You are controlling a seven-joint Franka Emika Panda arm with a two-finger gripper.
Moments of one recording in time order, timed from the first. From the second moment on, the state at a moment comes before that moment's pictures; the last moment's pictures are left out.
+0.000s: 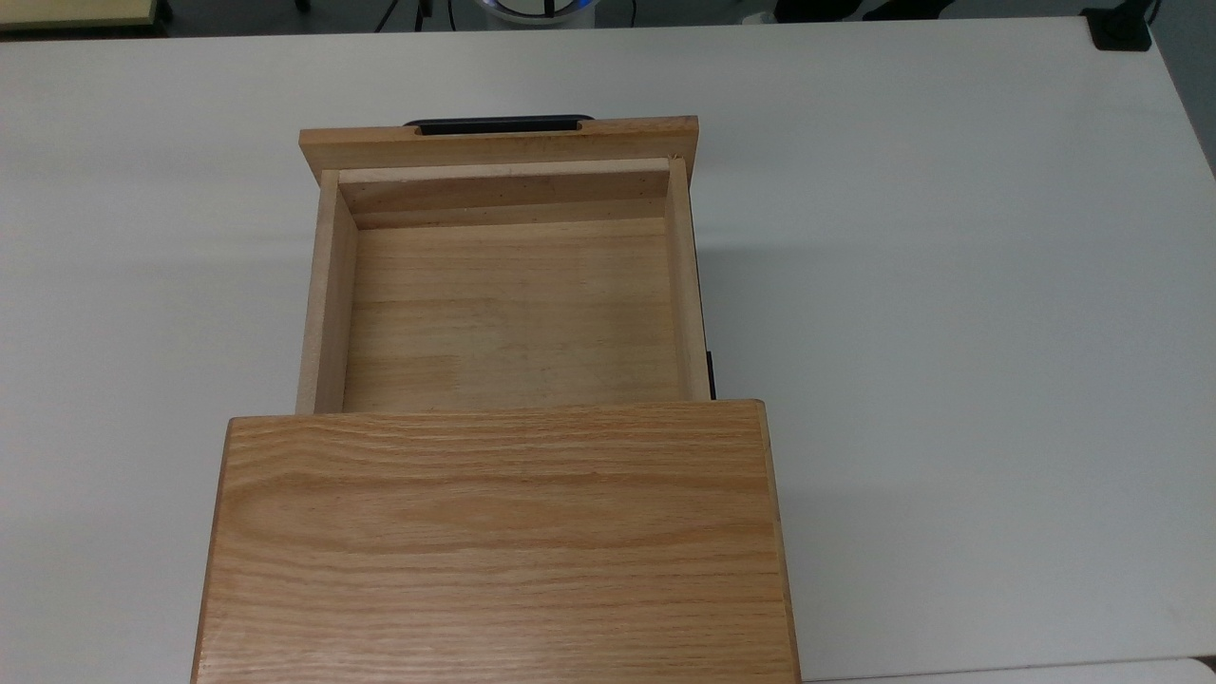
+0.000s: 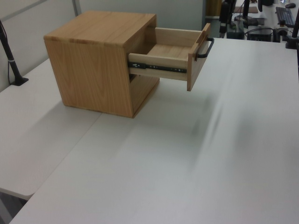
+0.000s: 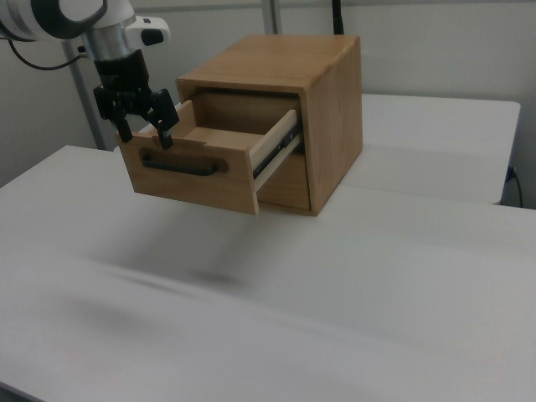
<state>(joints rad) -0.02 -0.06 0.06 -1.62 -0.01 1.62 0.00</state>
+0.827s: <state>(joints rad) -0.02 -0.05 0.06 -1.62 -0.01 1.62 -0.01</state>
